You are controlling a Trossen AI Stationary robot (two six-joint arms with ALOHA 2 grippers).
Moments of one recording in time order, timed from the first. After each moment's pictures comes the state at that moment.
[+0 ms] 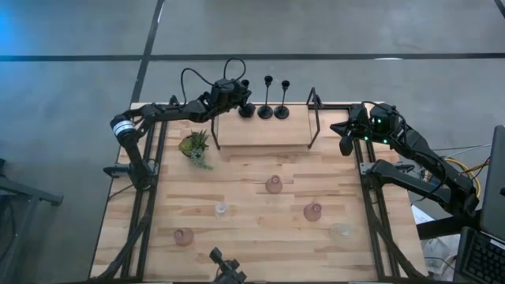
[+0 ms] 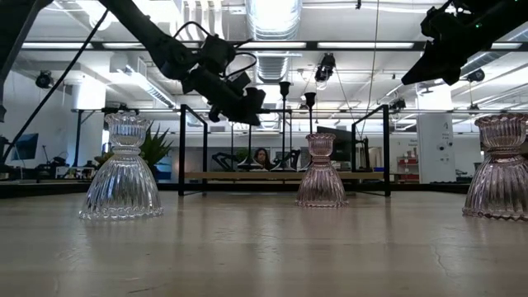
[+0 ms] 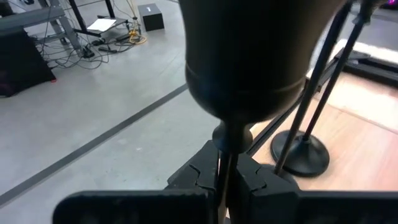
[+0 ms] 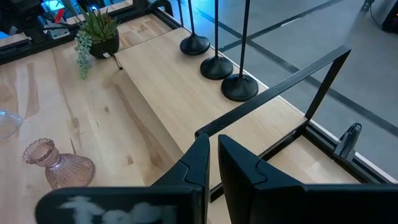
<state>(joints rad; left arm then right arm) 0.60 1.75 1.16 0.28 -0.17 -0.01 -0.77 0.55 0.65 -0.59 -0.24 0.00</state>
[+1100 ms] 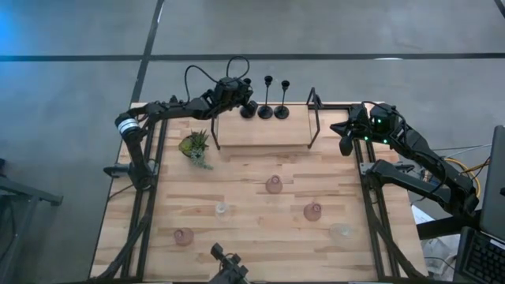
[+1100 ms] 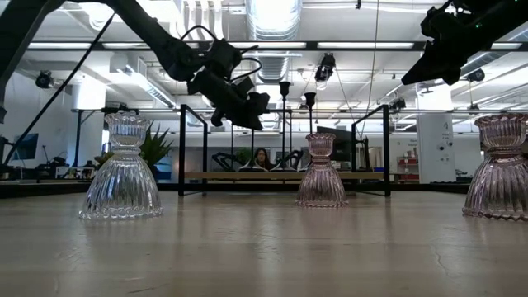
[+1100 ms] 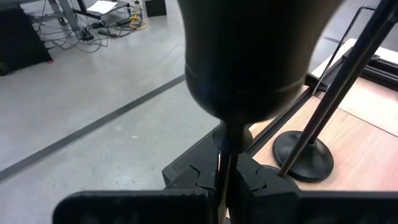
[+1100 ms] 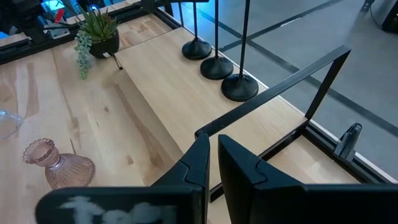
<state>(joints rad) 0.61 1.80 1.23 0.21 -0.17 -0.08 -0.77 0.55 0.65 -0.59 -0.24 0.00</state>
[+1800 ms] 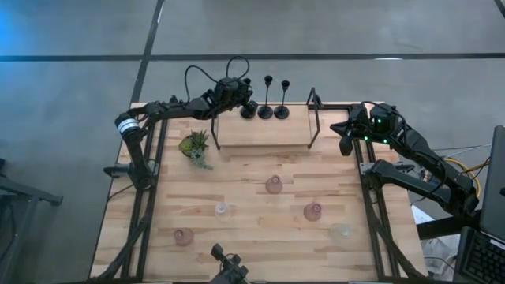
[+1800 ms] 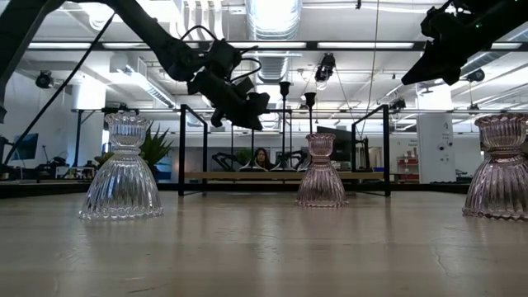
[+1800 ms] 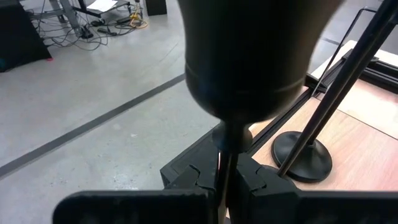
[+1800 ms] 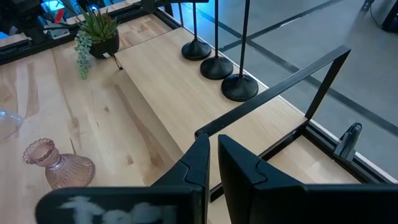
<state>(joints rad) 0.61 1.80 1.22 0.21 -0.17 -0.10 -0.77 0.55 0.65 -0.59 -0.24 0.00</state>
